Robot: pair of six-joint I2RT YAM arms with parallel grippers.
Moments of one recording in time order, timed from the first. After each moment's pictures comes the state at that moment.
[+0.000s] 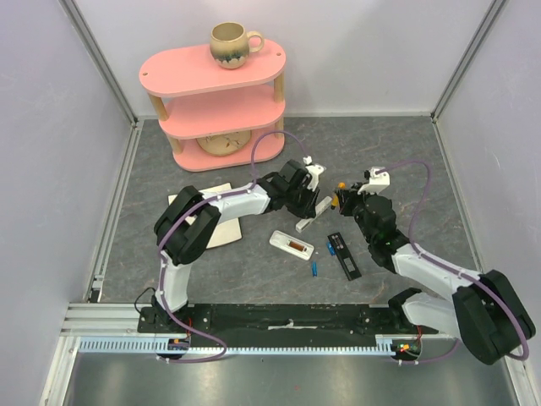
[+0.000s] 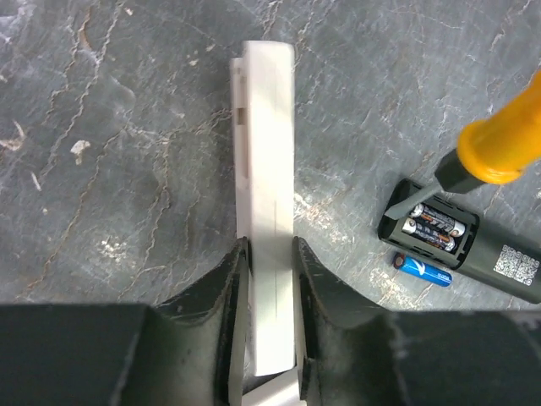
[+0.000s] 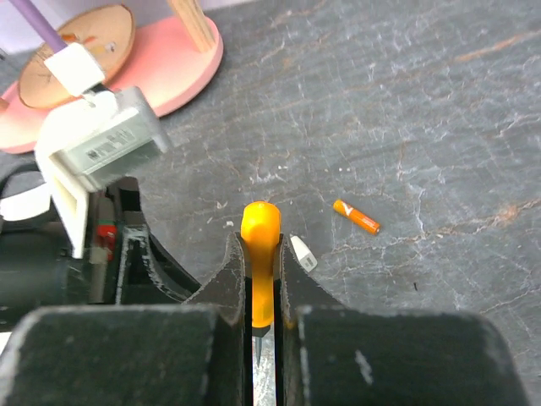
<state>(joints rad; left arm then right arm) -0.79 2.01 1.35 -0.16 0.25 -0.21 0.47 1.16 0.38 0.58 0.24 0.37</state>
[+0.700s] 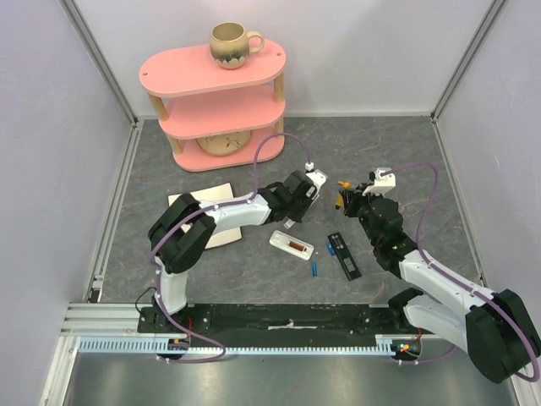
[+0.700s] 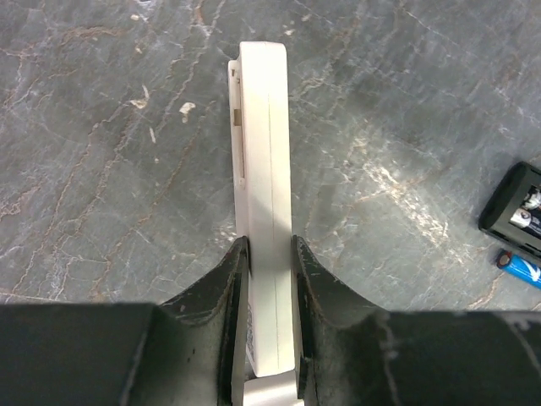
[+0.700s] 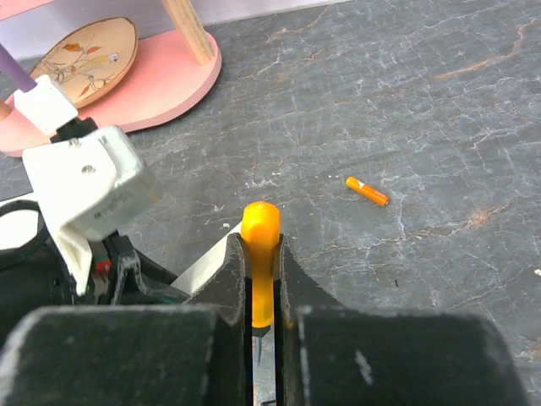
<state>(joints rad) -0.86 1.94 1.28 -0.17 -0.09 -0.08 0.47 1.01 0.38 0.46 0.25 0.33</state>
